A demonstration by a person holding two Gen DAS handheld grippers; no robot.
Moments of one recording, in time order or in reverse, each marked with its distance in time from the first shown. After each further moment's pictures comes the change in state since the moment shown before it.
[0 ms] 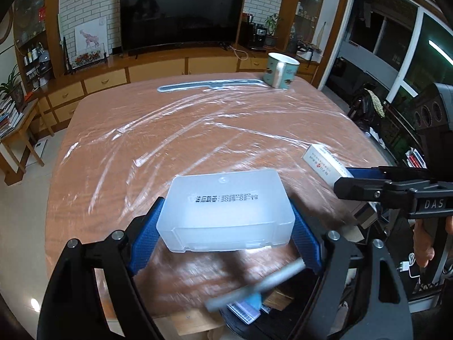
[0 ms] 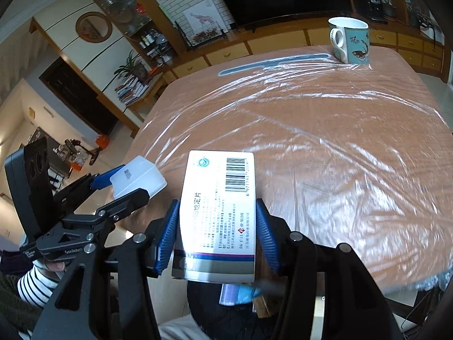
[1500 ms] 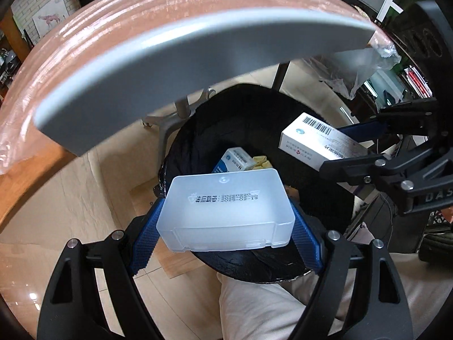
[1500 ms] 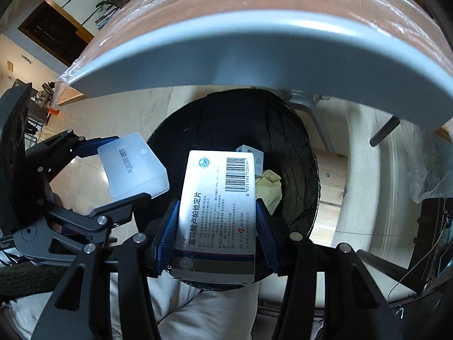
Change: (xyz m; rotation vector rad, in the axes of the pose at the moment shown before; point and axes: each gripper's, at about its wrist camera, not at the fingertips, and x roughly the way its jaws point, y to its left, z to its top) left arm 0.075 -0.060 -0.146 0.175 0.357 0.012; right arm 0.071 -0.025 -0.139 -0.042 0.326 -0.120
